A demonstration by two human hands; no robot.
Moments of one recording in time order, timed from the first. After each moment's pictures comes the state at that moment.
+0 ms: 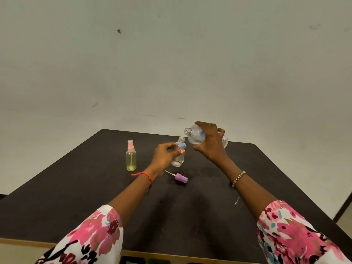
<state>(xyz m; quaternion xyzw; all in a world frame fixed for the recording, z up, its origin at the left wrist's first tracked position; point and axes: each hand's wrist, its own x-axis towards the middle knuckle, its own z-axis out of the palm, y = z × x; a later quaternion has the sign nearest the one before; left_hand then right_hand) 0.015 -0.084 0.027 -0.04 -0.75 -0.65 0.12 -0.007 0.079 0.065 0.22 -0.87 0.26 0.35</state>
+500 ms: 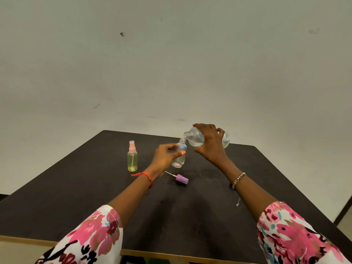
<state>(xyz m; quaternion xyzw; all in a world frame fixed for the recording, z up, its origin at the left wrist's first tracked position) 0.026 -0.086 0.033 -0.06 -0.75 -0.65 0.10 -0.006 0.078 0.067 0.24 -0.88 0.20 0.35</state>
